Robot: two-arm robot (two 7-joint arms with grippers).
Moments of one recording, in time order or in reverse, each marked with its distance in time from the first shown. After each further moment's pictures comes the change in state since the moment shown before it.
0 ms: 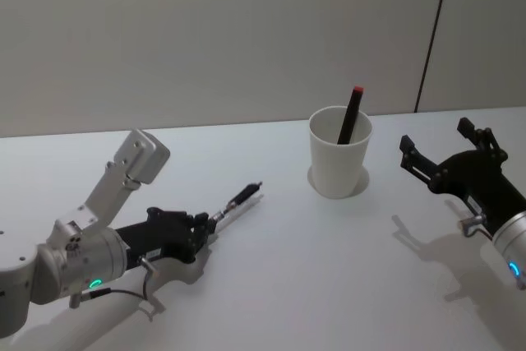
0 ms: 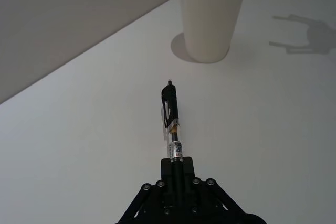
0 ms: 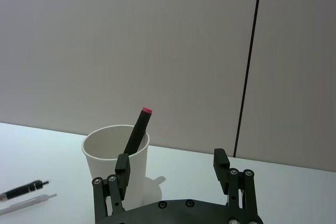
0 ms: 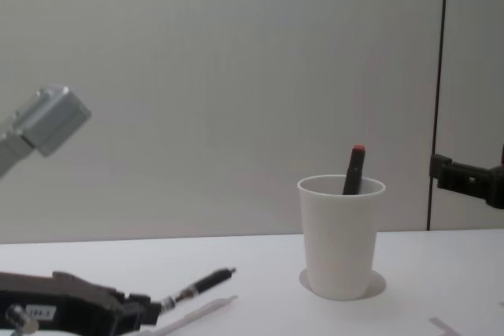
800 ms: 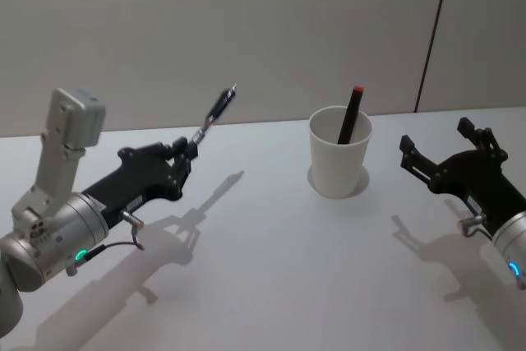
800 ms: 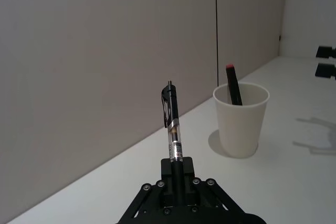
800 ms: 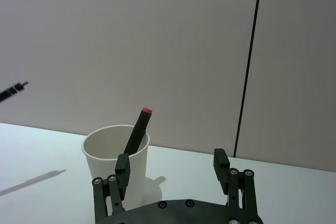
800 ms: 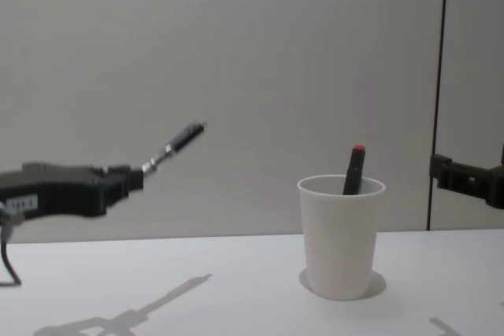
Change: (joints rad) left arm 0.063 0.026 -0.053 -0.079 -0.151 -0.311 0.178; right arm 0.000 0.000 0.000 0.000 0.000 0.000 0.000
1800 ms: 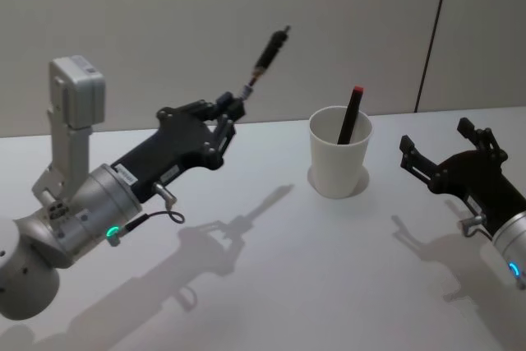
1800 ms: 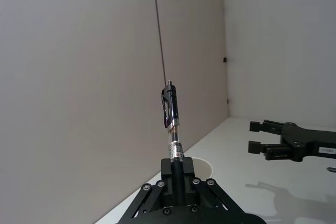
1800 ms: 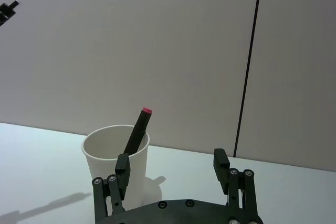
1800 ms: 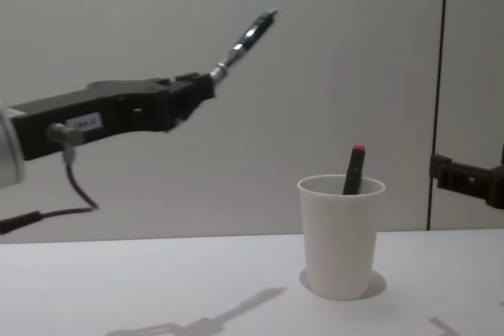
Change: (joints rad) left arm -0.057 -0.085 0.017 -0.010 -0.052 -0.153 -0.140; right arm 0.000 0.000 0.000 0.000 0.000 0.000 0.000
